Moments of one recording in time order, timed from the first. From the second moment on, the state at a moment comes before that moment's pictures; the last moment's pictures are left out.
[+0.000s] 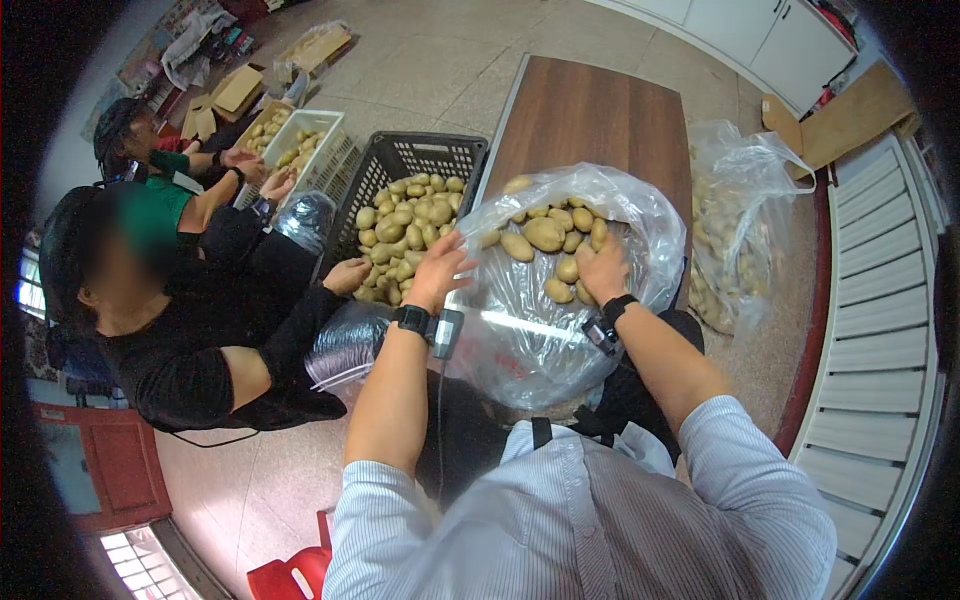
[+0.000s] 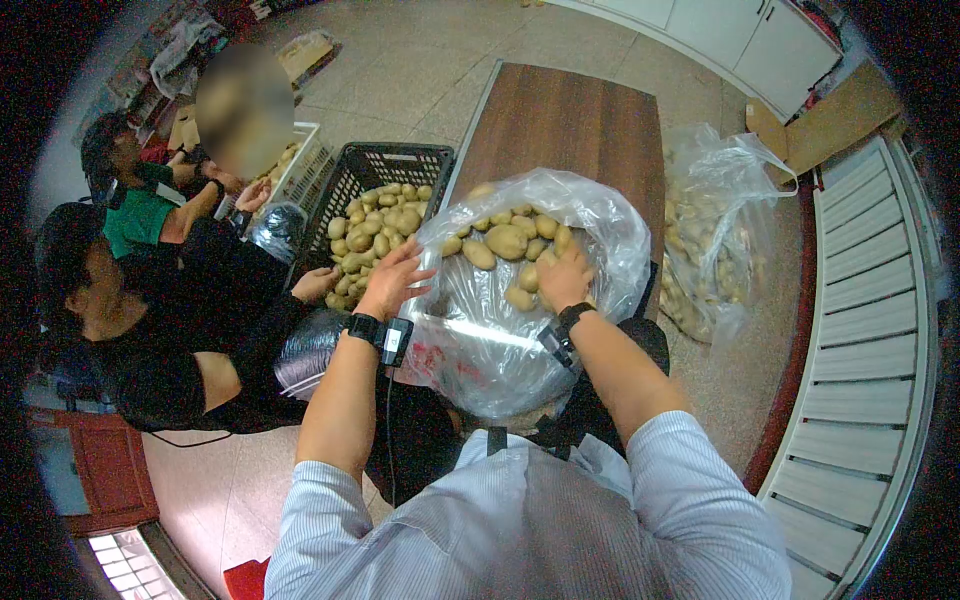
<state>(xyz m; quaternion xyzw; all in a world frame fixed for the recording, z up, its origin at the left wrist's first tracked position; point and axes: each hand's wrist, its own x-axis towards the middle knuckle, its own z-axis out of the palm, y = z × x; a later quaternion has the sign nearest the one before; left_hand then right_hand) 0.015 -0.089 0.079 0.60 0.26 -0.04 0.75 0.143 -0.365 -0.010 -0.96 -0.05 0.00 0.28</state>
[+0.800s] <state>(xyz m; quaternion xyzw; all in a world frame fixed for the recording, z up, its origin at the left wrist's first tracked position) -0.014 -0.096 0.104 0.61 0.30 -0.02 0.73 0.059 -0.354 0.021 -0.89 -0.45 -0.01 0.05</state>
